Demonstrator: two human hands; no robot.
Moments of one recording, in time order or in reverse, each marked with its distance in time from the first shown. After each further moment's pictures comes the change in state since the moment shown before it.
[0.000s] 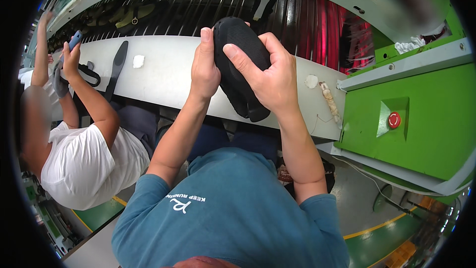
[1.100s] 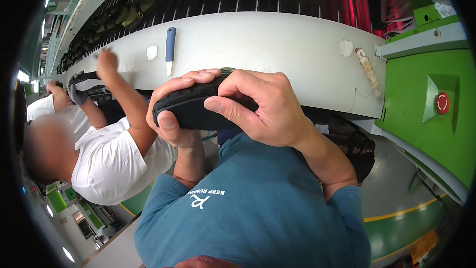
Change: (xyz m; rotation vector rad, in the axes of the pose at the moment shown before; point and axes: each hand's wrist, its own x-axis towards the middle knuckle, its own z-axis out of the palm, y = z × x) left_hand -0.098 0.052 -0.032 0.196 0.040 0.230; right_hand -0.068 0.007 0.013 0.088 -0.271 -0.266
